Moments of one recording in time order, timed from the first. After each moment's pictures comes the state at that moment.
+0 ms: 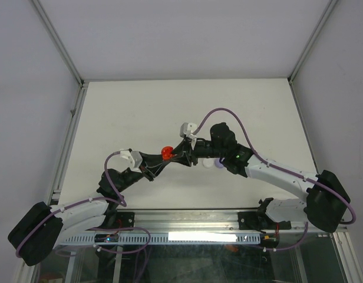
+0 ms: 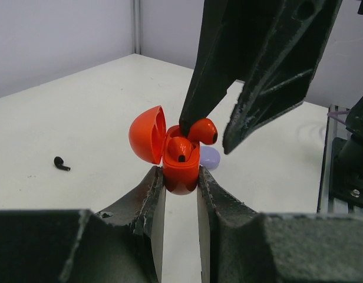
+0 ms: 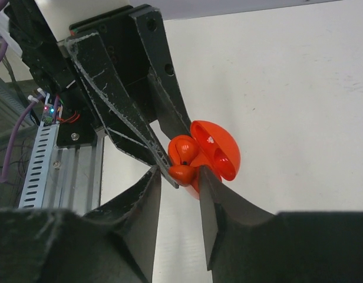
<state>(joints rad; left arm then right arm) -0.69 0.88 0.02 1.14 0.31 -0.17 0.88 1.24 0.79 0.24 -0.61 -0.09</state>
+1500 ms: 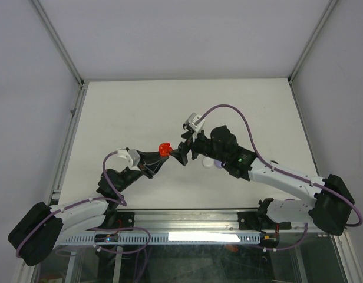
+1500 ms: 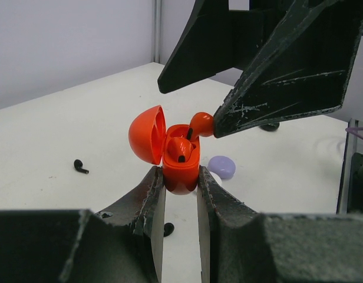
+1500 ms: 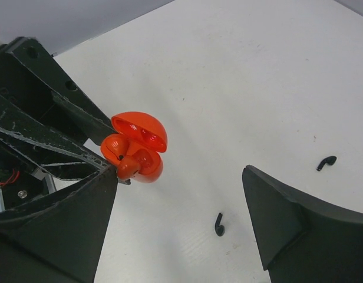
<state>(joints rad) -0.69 0.88 0.02 1.16 0.25 -0.16 0.93 1.19 0.80 0.19 -0.16 0.08</state>
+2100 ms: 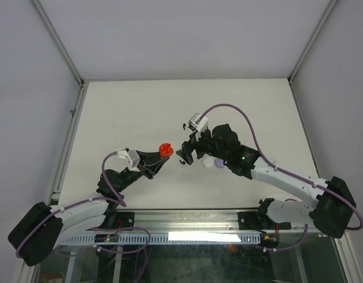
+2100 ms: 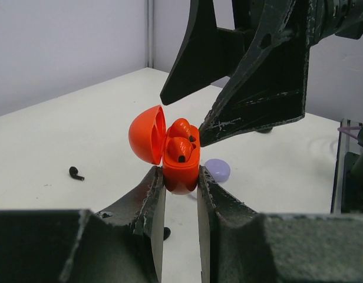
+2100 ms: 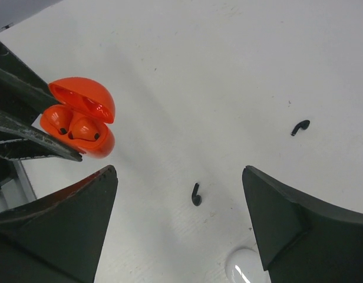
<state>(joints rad) -0.69 0.88 0.02 1.18 0.27 -0.16 0.90 1.17 0.80 0.07 -0.08 0.02</state>
